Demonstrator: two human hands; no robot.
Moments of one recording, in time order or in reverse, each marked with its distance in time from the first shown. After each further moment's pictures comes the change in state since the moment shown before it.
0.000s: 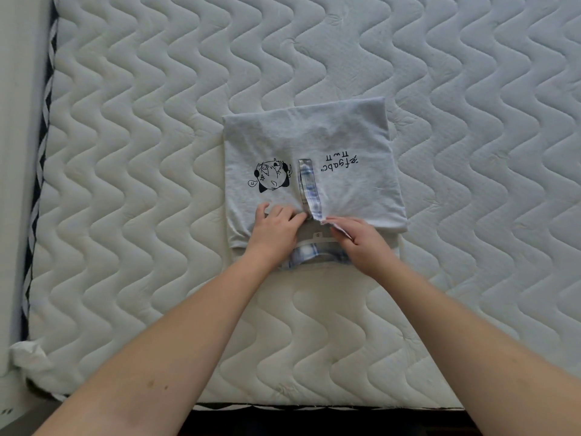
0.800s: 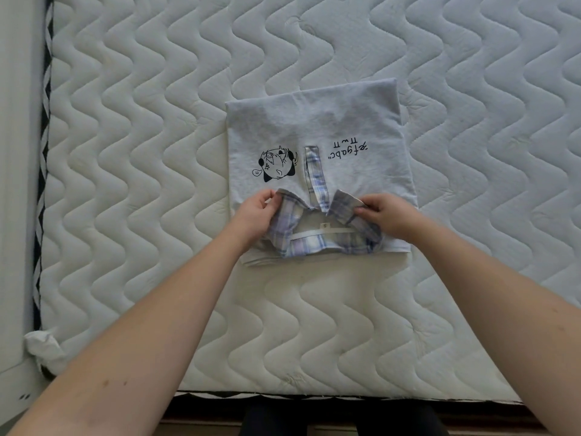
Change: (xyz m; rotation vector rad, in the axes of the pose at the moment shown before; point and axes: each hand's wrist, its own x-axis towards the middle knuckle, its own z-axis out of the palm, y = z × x) left_hand -0.002 -0.039 -0.023 -1.242 -0.136 -0.517; right_hand 0.037 0.032 -0.038 0.051 -0.235 0.206
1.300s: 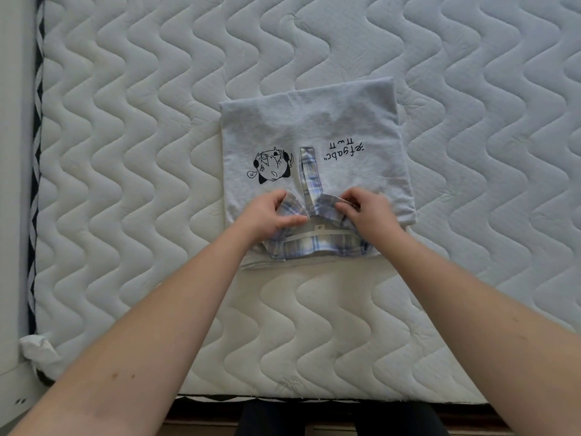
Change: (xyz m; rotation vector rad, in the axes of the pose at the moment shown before) left_hand 0.017 0.007 0.010 0.308 -0.171 0.092; right_hand 0.009 -0.021 0.030 0.010 0.320 0.003
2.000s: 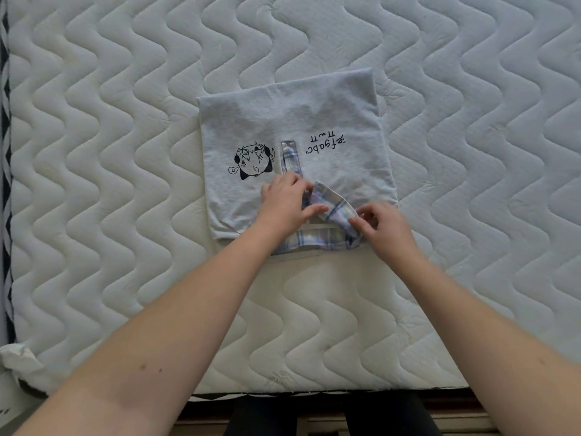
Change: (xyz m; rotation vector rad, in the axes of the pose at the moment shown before) left_hand 0.019 0.042 0.054 0.610 0.187 0.195; right_hand -0.045 0.051 -0.018 -0.057 0.111 0.025
